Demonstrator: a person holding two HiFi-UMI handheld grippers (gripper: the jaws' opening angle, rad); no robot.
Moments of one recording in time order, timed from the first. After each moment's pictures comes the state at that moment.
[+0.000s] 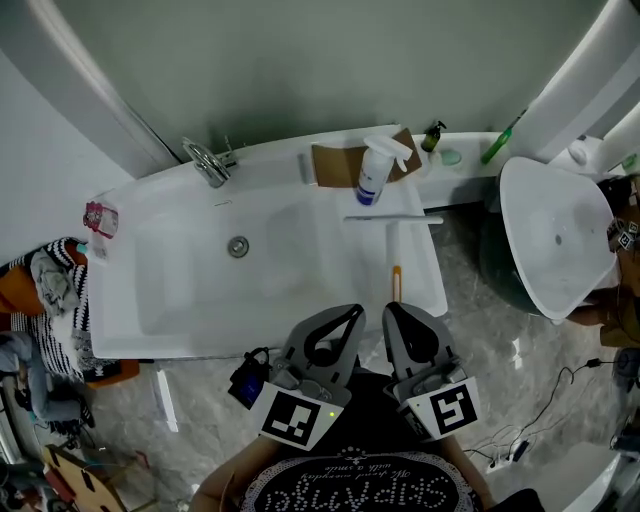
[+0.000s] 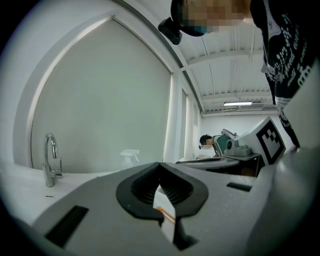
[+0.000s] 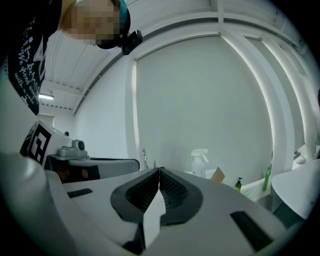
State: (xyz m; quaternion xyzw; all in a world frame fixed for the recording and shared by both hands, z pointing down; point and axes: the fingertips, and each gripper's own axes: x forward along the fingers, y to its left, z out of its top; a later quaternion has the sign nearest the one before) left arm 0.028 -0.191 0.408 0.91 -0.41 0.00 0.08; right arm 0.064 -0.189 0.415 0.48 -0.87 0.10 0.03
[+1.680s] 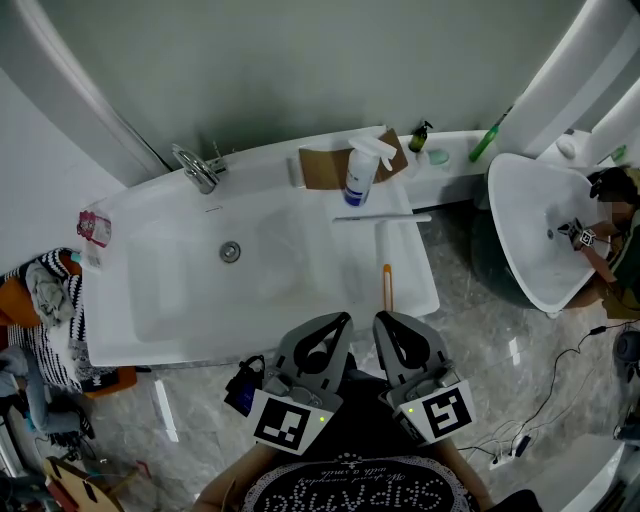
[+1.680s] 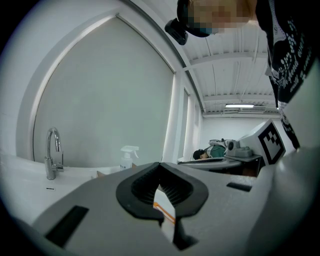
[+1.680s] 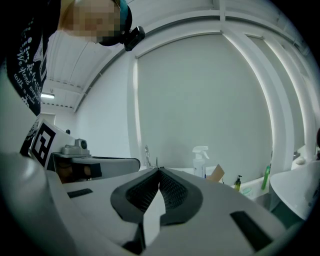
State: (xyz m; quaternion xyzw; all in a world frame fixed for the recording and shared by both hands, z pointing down) left arm 0.025 -0.174 0.412 0.90 -0.41 0.00 0.10; right arm 0.064 -0.170 0.417 0.47 -0.87 0.10 0.04
